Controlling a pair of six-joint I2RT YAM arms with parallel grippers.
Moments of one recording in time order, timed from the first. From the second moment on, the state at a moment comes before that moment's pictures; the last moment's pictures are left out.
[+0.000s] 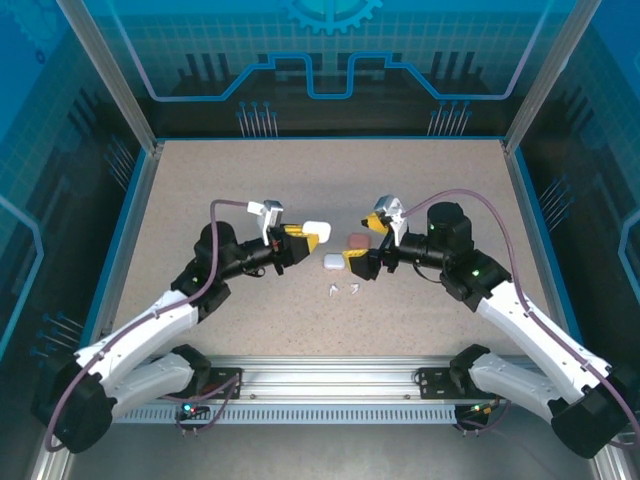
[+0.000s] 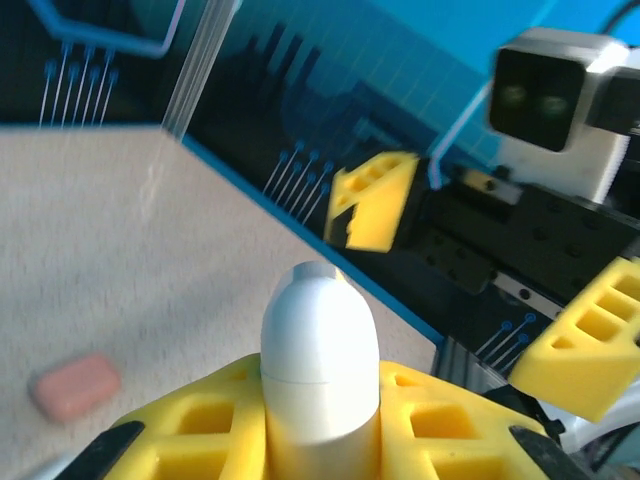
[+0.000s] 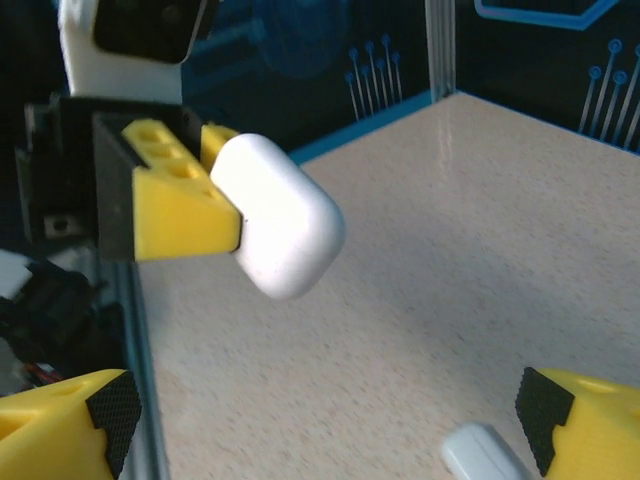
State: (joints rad) left arm -0.55 0.97 0.59 0.38 0.54 -0.48; right arm 0.54 0.95 0.83 -0.17 -0.57 0.08
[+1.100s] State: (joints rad) left arm -0.61 0.94 0.55 0.66 0.49 -0.30; right arm 0.60 1.14 1.05 -0.06 -0.59 0.18
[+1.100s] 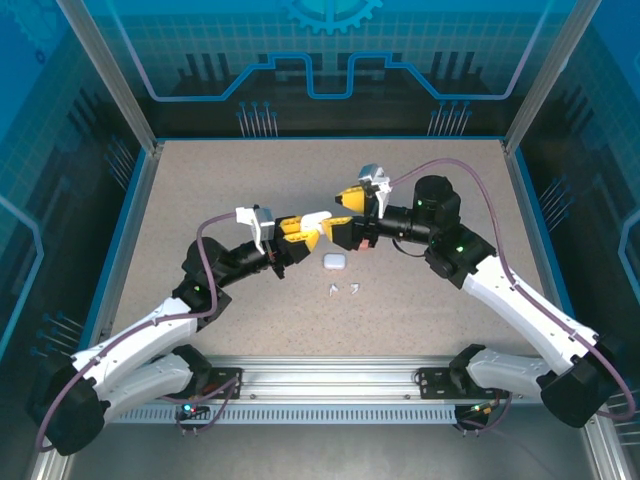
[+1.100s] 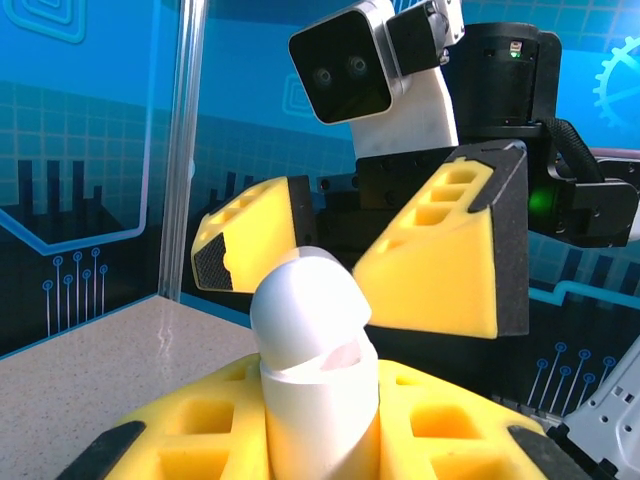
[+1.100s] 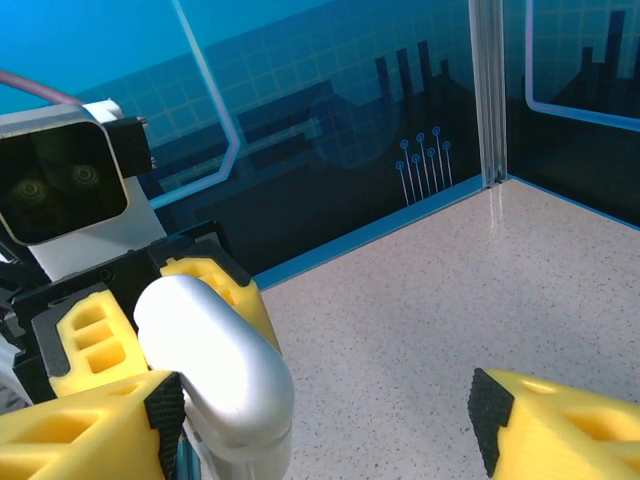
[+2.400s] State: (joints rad) left arm -0.62 0.78 0.42 0.70 0.51 -0.13; right arm 0.58 1.30 1.03 -0.71 -0.11 0.56
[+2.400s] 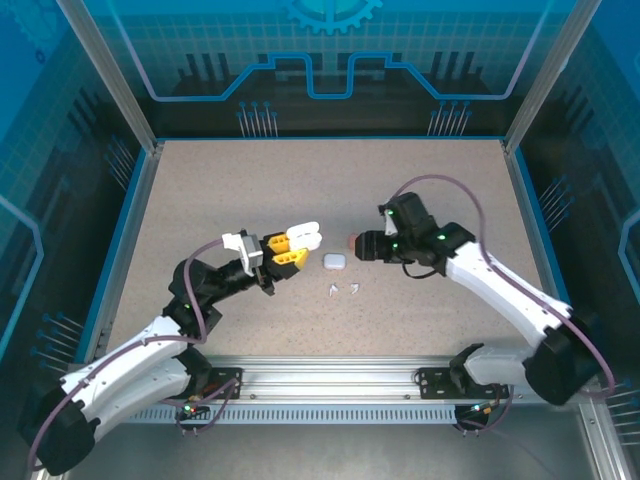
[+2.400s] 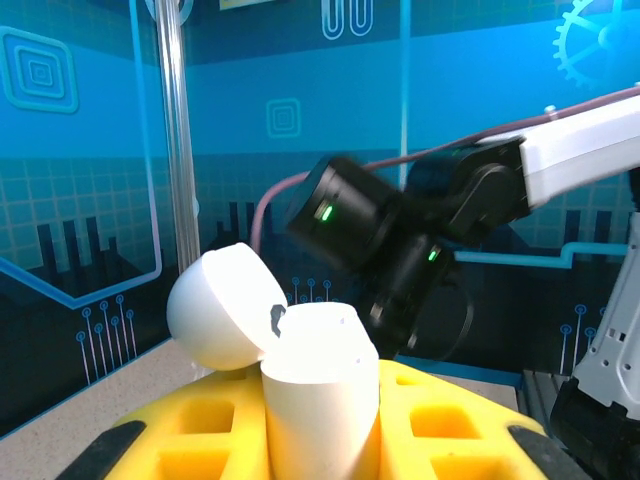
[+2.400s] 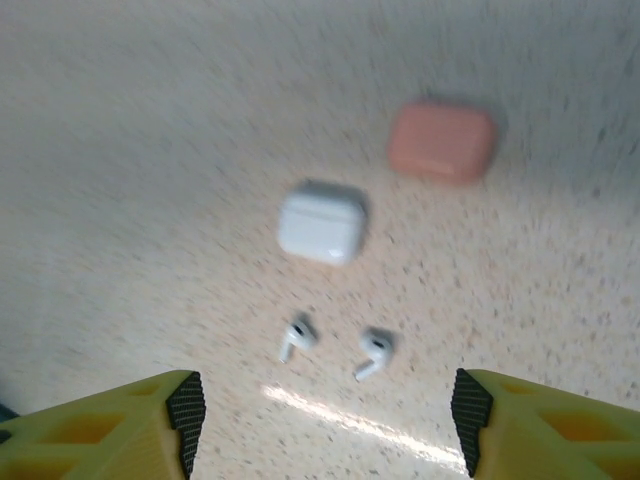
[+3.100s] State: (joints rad) left arm -0.62 0.67 0.39 0.66 0.46 -0.11; right arm 0.73 1.78 1.16 -0.81 0.00 0.61
